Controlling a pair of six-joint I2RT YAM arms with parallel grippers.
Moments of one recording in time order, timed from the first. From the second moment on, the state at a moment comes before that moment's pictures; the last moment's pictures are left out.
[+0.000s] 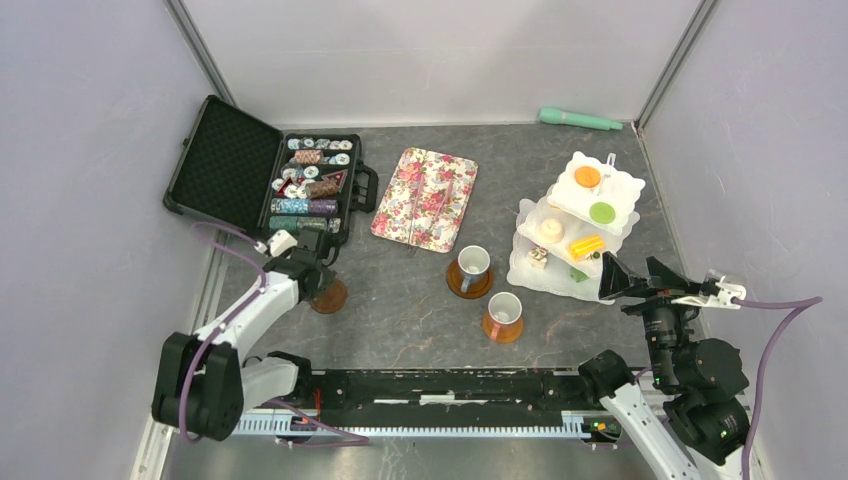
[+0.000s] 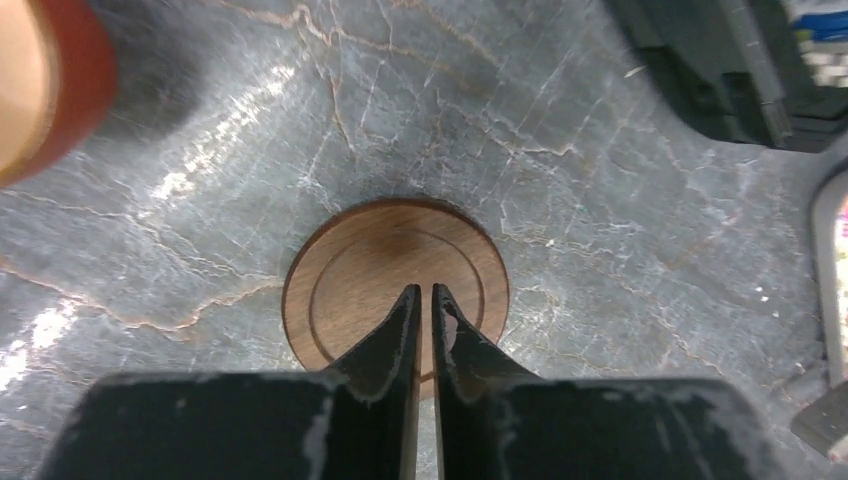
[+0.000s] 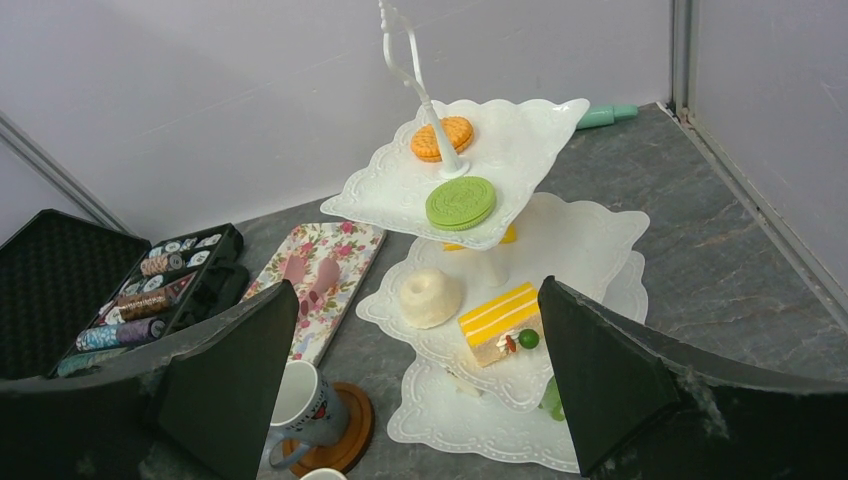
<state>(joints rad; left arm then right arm) -0.27 1.12 0.58 -0.58 -0.43 -1.03 0.50 0.01 0.72 -0.56 0.48 0.30</state>
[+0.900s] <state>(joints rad) -0.42 1.30 0.59 -0.41 -0.21 -1.26 0.50 0.01 0.70 -0.56 0.47 0.32</state>
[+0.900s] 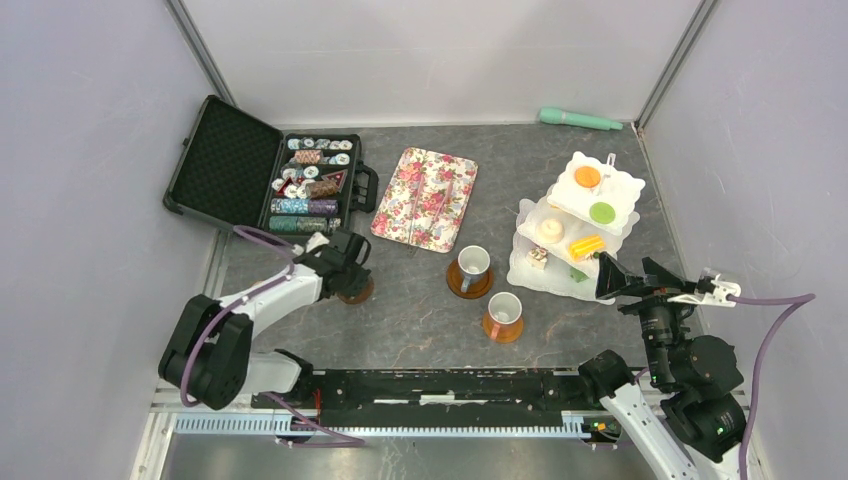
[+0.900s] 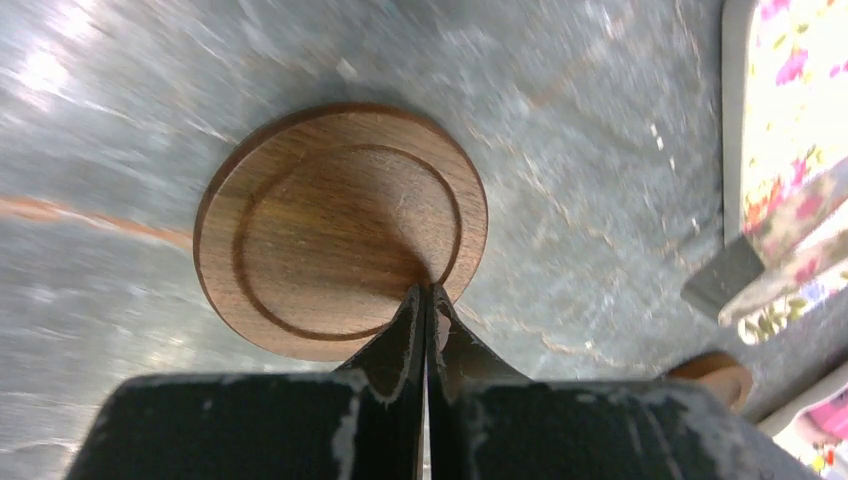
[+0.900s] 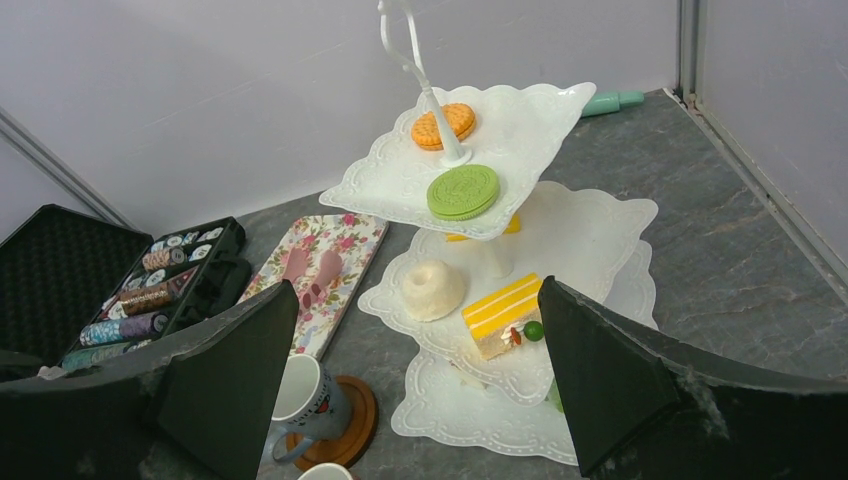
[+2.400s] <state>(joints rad) -0.74 1.32 1.12 -0.80 -0.53 -1.12 0.50 0.01 0.72 -0.60 0.50 0.31</state>
